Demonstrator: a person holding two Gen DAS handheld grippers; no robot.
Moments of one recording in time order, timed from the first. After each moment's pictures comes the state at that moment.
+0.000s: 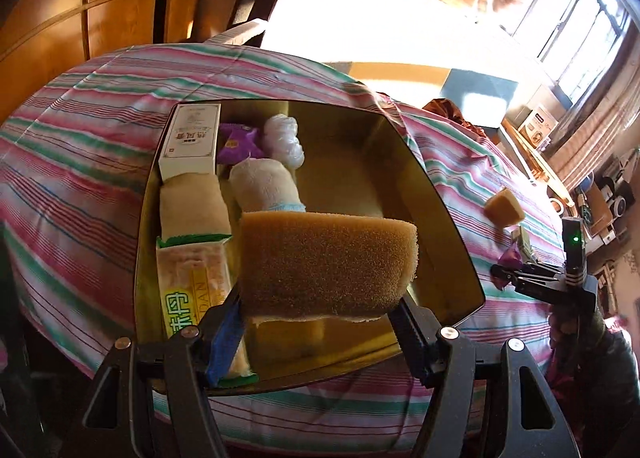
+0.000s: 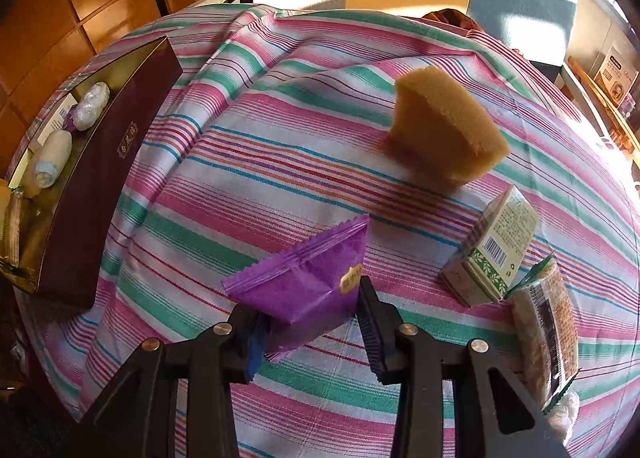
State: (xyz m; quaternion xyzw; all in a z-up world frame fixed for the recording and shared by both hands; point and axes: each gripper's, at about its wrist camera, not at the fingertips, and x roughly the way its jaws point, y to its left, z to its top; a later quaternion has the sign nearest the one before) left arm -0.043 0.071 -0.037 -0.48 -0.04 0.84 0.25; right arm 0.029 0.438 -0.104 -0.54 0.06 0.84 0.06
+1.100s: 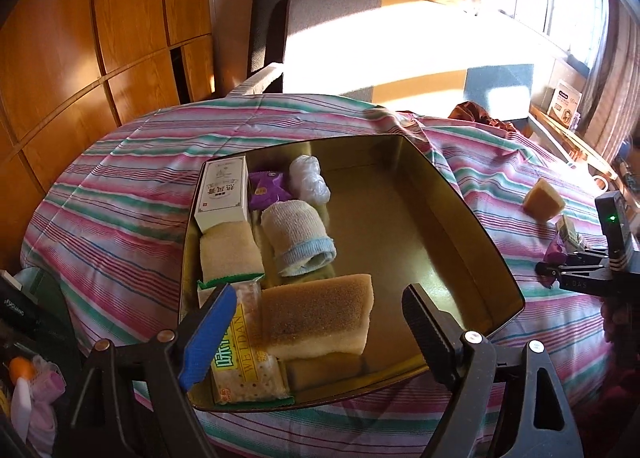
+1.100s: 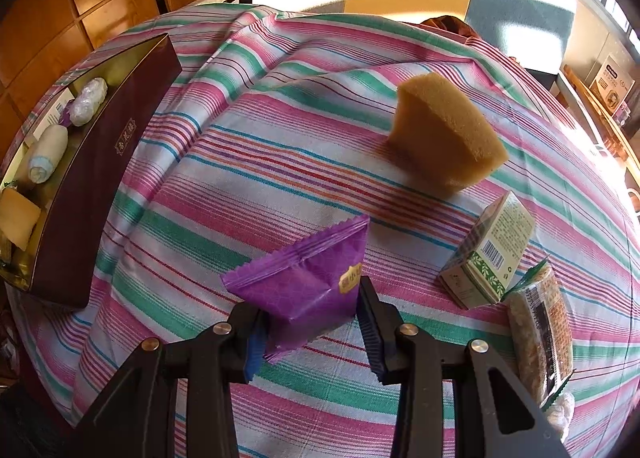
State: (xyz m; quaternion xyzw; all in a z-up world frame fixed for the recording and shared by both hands) left arm -0.021 0.089 -0.019 -0.40 0.06 0.90 0.19; right arm 0.024 0.430 -0.105 -0.54 0.04 0.84 0.08
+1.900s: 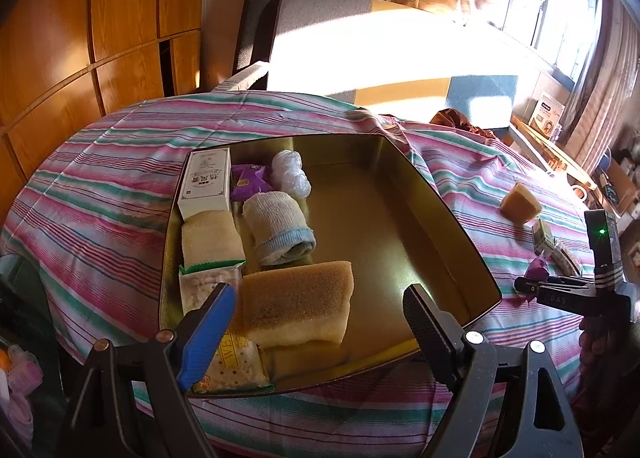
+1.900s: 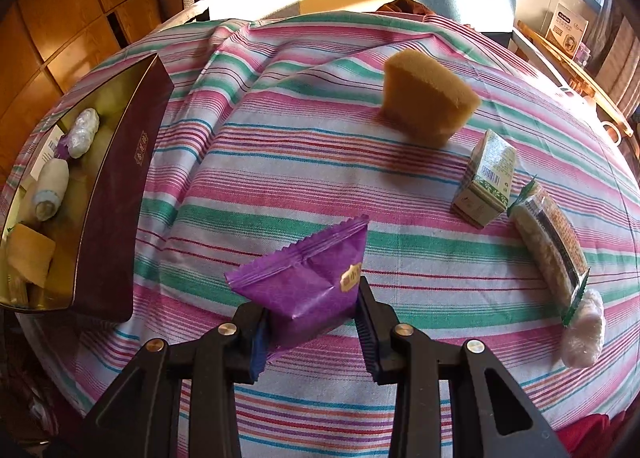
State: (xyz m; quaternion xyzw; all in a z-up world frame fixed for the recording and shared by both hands) left arm -0.010 0.082 -0.022 -0.40 0.03 0.89 0.22; right arm 0.046 0.394 -0.094 -0.52 0.12 0.83 0.15
